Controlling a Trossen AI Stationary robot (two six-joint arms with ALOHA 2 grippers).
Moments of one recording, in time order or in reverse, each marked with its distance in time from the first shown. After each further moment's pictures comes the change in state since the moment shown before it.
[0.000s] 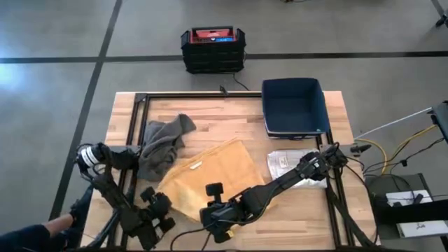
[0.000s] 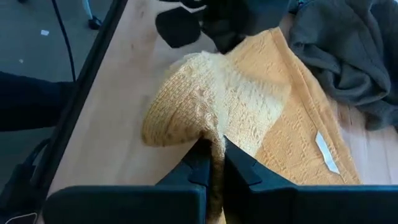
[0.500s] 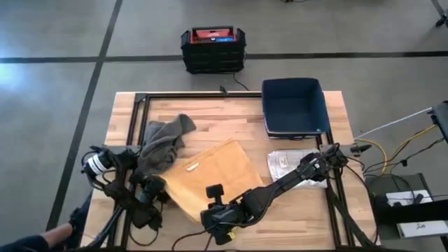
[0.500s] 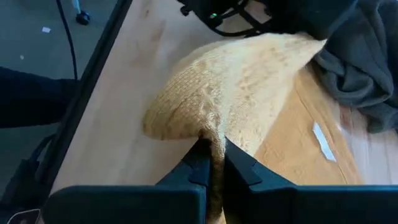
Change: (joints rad) left arm 0.060 0.081 -0.092 -0.432 0.188 -0.194; right arm 0.014 0.000 0.000 -0.003 0.002 -0.011
